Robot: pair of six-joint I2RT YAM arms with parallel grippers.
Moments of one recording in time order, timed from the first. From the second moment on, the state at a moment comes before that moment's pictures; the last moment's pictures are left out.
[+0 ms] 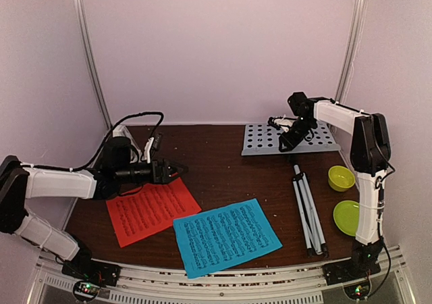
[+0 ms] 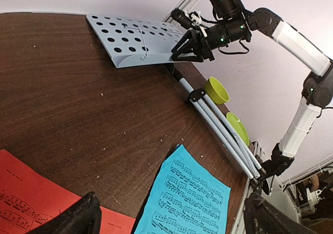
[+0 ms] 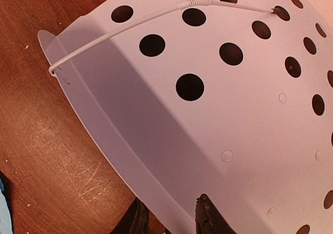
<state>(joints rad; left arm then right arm) -0.55 1.37 0.60 0.45 0.57 -0.54 0.24 2.16 1.88 -0.90 -0.16 -0.47</state>
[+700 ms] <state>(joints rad) -0.55 1.41 0.62 0.50 0.59 -0.56 0.24 2.16 1.87 -0.93 -0.18 -0.49</state>
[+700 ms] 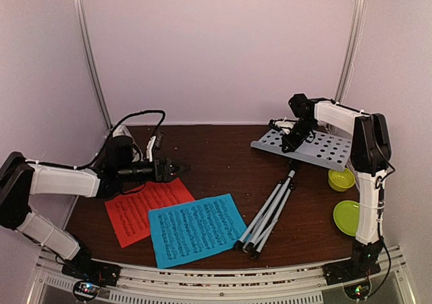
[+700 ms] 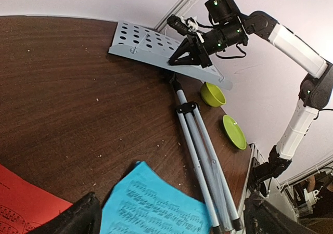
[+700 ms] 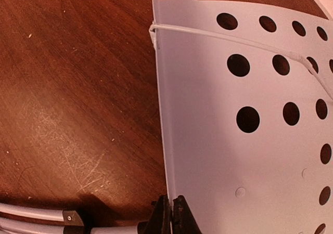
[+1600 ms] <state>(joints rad) -0.55 1.49 0.62 0.64 0.63 -0.62 0.22 2.10 1.76 -0.97 -0.12 -0.34</state>
